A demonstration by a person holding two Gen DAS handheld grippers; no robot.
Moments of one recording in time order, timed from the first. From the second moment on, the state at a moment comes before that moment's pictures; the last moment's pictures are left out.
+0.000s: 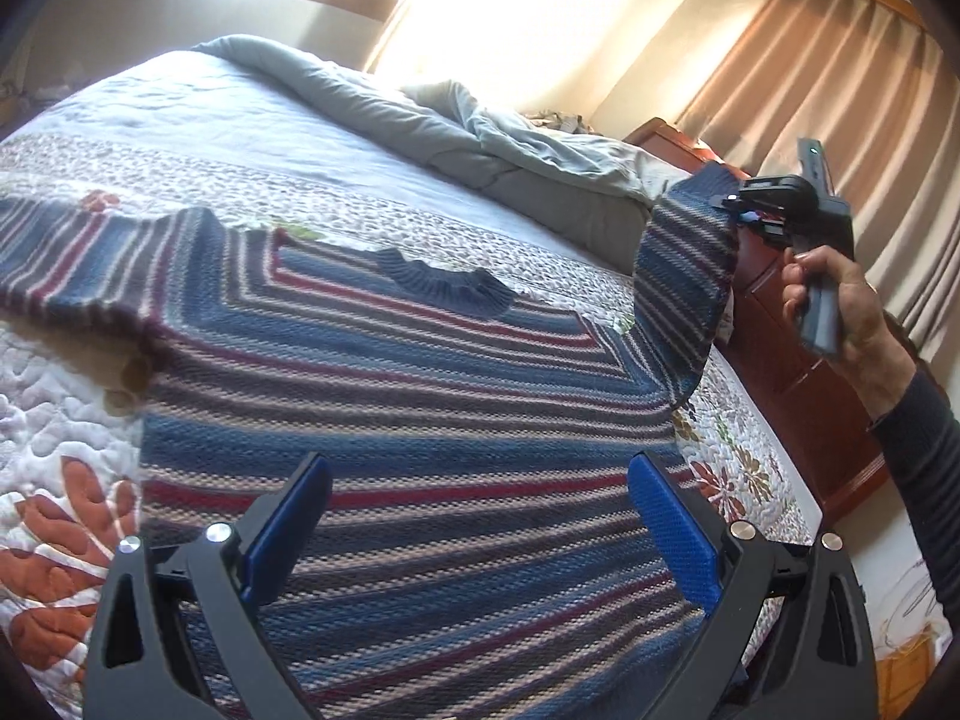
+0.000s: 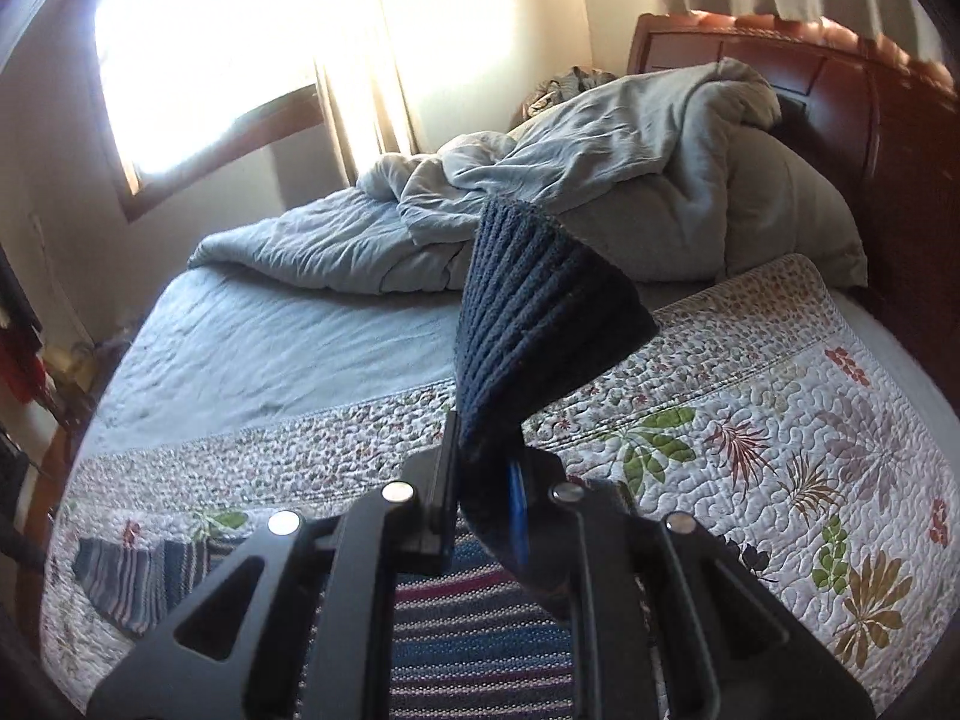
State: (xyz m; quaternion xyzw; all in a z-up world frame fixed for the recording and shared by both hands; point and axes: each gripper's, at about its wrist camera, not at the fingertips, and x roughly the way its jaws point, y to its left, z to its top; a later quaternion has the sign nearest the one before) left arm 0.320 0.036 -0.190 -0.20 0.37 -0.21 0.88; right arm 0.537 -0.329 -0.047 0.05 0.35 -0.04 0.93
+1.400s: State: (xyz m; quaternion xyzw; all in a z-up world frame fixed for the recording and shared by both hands) left arm 0.466 0.032 -0.257 -0.44 0.45 -0.22 0.75; right arm 0.368 -0.242 -0.237 0.27 0.37 0.08 0.88
